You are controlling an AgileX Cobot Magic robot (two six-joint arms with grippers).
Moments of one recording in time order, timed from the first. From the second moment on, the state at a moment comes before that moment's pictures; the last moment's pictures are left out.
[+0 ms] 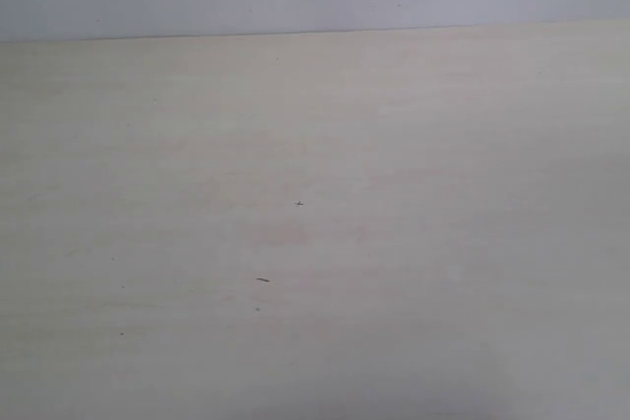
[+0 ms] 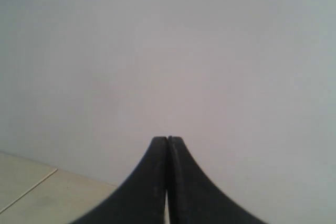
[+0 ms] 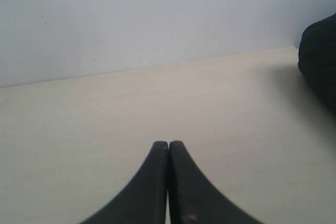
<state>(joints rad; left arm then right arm) -0.15 0.11 -0.30 -1.73 -0.32 1.59 0.11 0.01 0.00 -0.15 0.27 0.26</state>
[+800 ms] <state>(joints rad) -0.13 0.14 0.00 -0.39 0.04 0.31 0.11 0.01 0.00 -0.15 0.27 0.26</state>
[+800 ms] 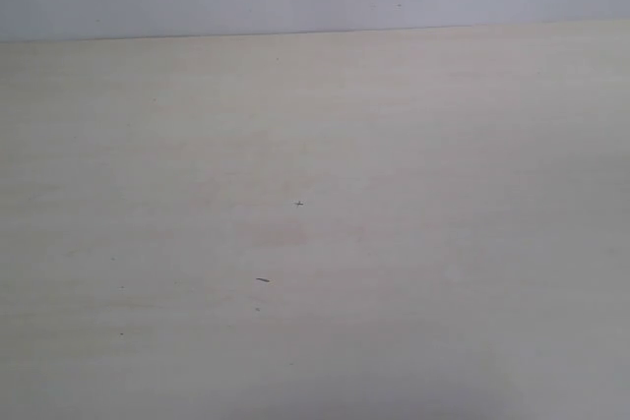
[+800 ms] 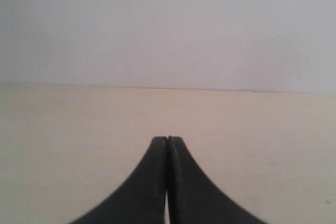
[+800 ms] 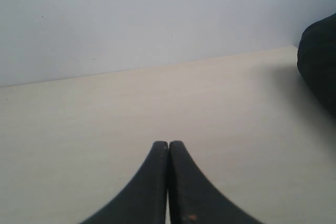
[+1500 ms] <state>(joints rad) -0.10 0.02 0.00 -0.19 0.33 0.23 0.11 0.01 0.00 -0.15 0.27 0.26</state>
